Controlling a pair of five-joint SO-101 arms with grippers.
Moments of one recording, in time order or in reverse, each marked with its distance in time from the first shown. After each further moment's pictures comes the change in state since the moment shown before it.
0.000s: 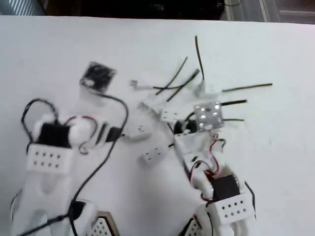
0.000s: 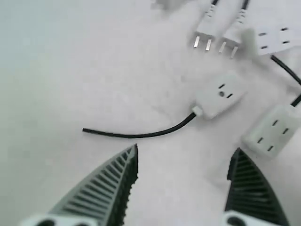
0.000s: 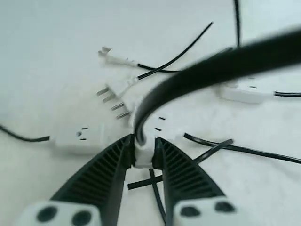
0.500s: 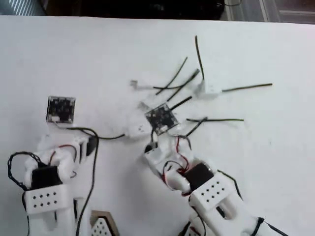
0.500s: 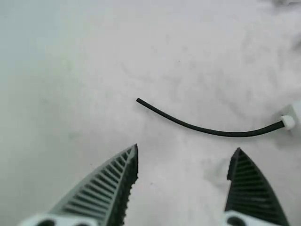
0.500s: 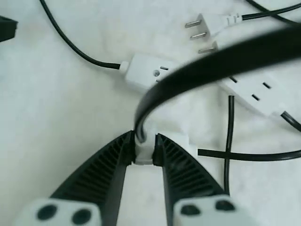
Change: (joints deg) left arm -17.2 -25.4 35.3 -19.3 -0.1; right arm -17.5 20.0 -4.6 0.0 0.0
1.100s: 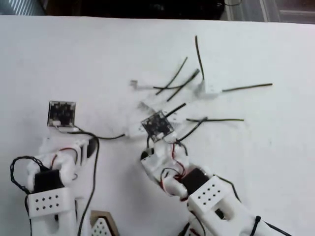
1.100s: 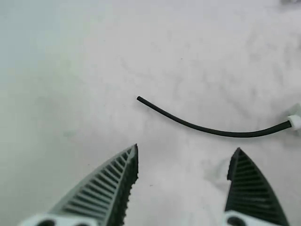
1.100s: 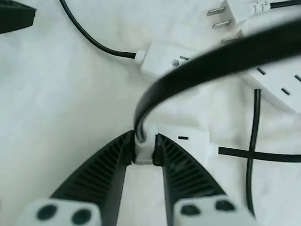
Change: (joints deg) left arm -0.2 -2.5 3.3 -1.8 0.0; right arm -3.1 0.1 6.0 -6.4 -2.3
